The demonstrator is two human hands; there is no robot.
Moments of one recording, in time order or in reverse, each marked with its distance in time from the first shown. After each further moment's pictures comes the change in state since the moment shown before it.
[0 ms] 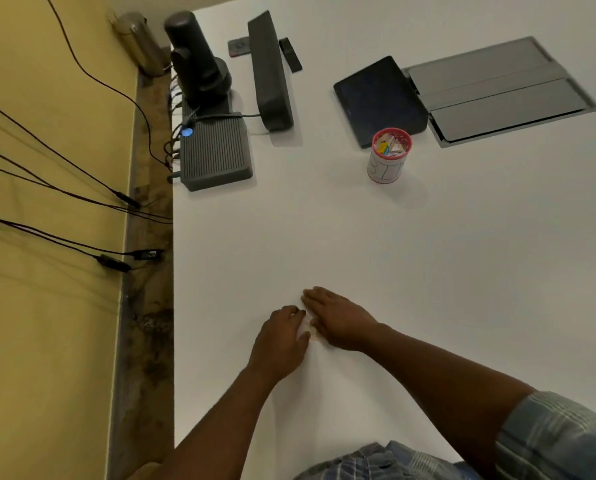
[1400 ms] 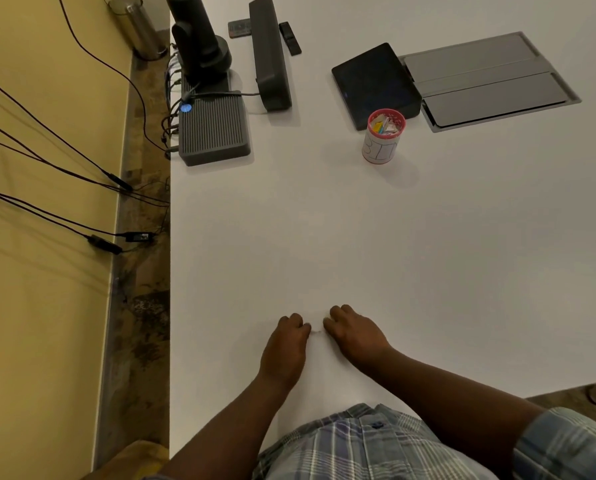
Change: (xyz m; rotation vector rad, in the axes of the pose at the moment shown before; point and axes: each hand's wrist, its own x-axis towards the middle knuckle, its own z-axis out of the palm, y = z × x) left_hand -0.057 0.012 0.066 -0.001 0.209 0.052; right_hand -0.086 -0.022 0.053 -0.242 0.243 0.028
